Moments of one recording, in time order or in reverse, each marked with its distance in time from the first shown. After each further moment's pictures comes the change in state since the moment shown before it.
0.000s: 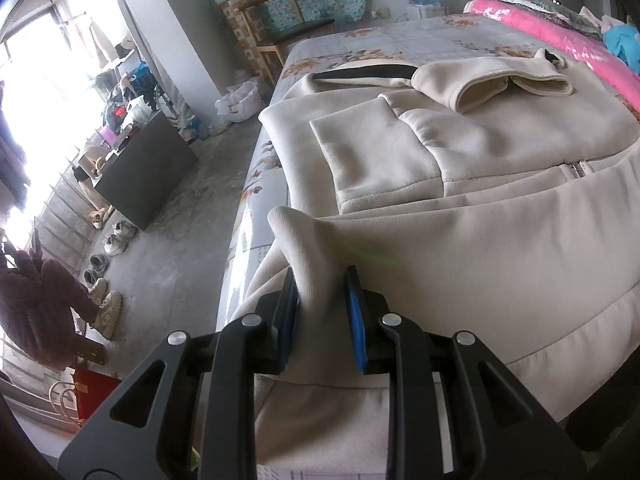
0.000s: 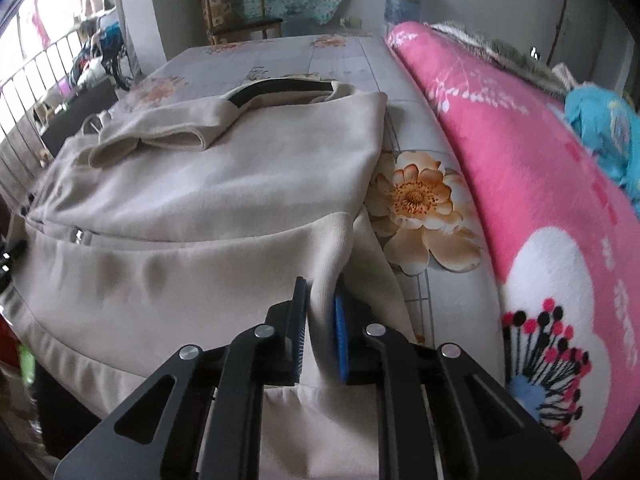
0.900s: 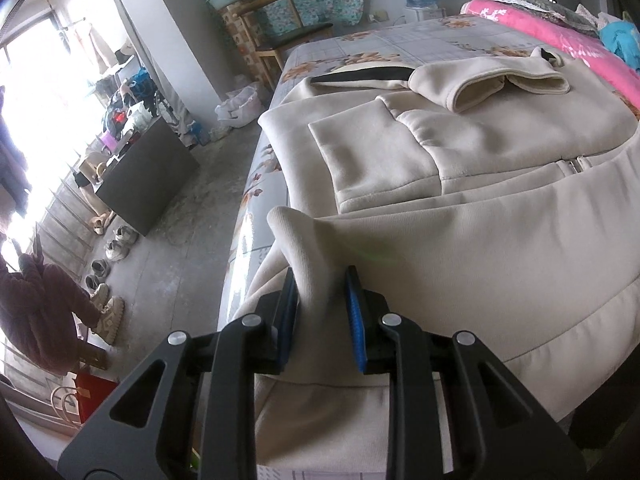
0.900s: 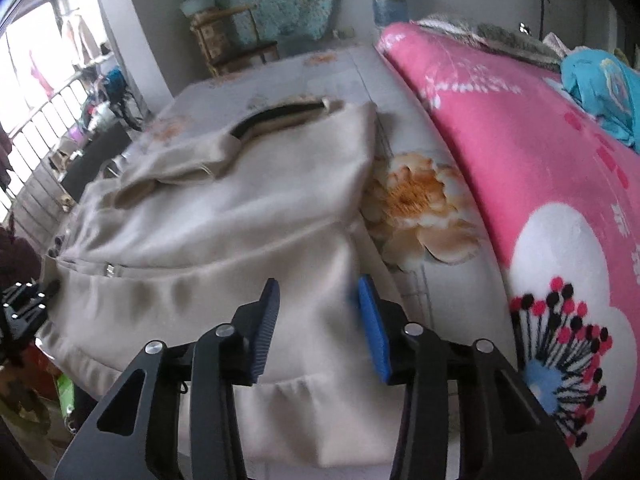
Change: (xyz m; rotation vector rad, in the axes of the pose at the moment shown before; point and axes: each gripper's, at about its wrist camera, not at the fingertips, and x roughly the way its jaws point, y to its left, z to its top) left arm -0.001 -0.003 0.003 0.014 -0.014 0.001; right arm -0.013 -0.026 -0.005 0.149 -0.033 0.129
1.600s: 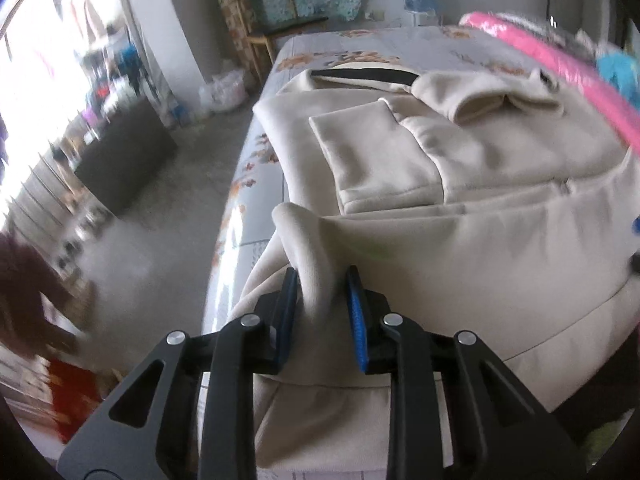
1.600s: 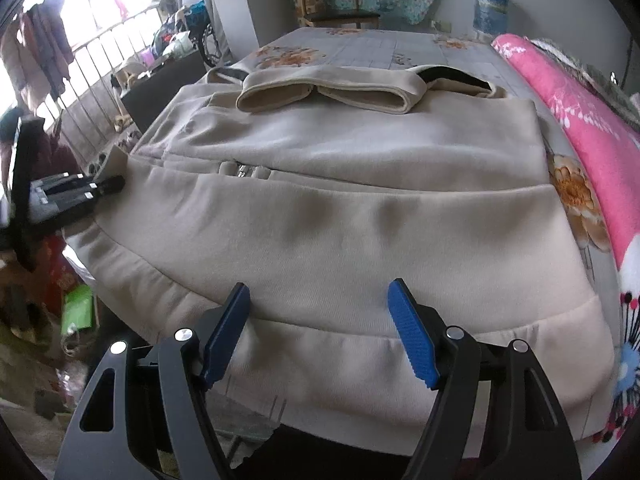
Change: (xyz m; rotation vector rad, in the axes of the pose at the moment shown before) left arm 0.005 0.009 0.000 -0.046 0.018 -0.077; right arm 0.007 0.117 -0.045 -0.256 0.084 0.161
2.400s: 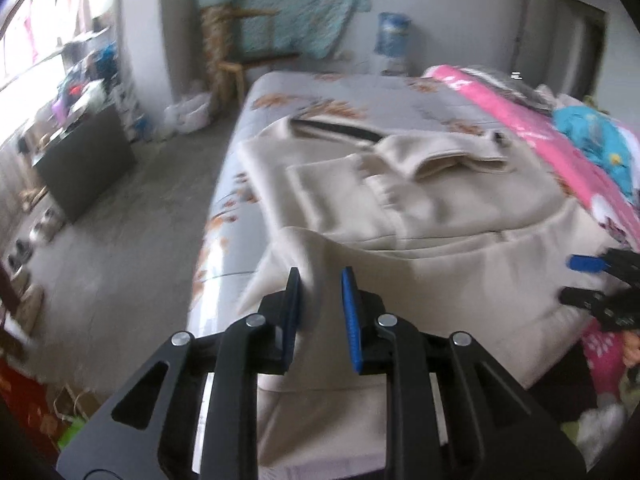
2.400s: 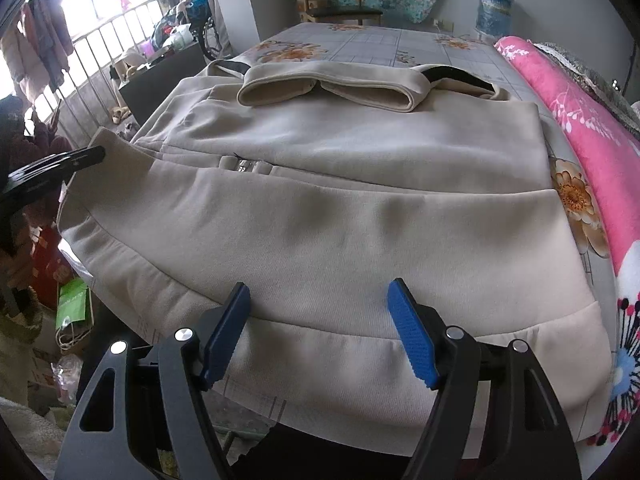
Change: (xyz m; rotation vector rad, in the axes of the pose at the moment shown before) left arm -0.031 0.034 0.005 -0.094 -0.141 -0.286; right arm 0.008 0.009 0.001 -0.042 0.021 -0.028
